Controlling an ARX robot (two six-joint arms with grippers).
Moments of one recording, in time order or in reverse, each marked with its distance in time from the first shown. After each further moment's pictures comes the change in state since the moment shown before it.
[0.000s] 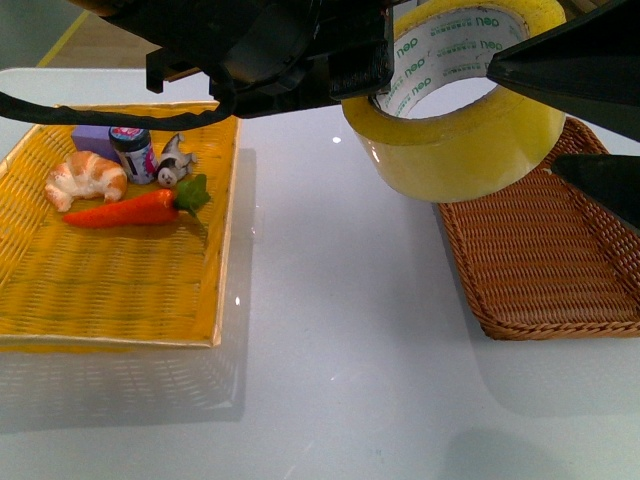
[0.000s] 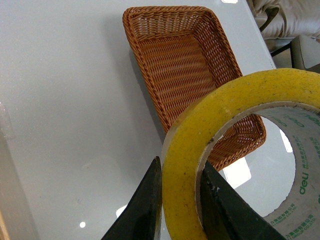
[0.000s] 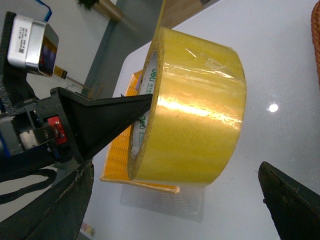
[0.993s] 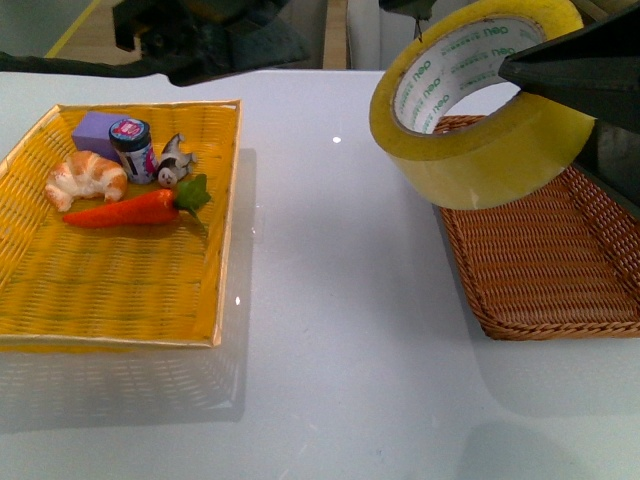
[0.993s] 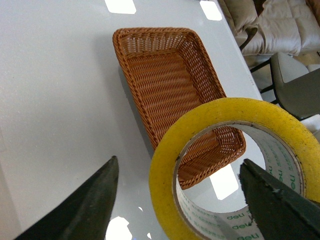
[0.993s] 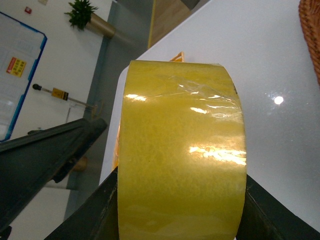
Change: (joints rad) left arm 0.033 -0.077 -0.031 0.036 0.019 -0.009; right arm -0.027 0.097 0.042 0.080 0.037 0.112
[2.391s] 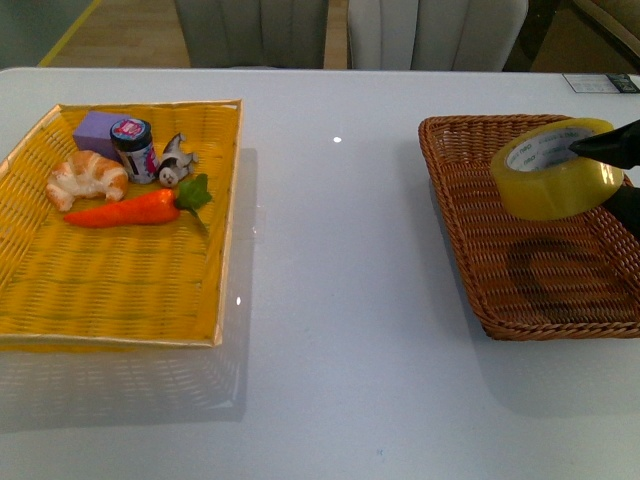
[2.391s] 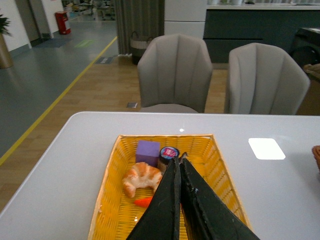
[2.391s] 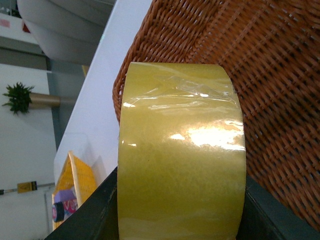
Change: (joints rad) left arm 0.518 -0.879 -0.871 0.500 -0.234 0.434; right arm -0.414 0.820 0.450 0.164 -0.077 0.112
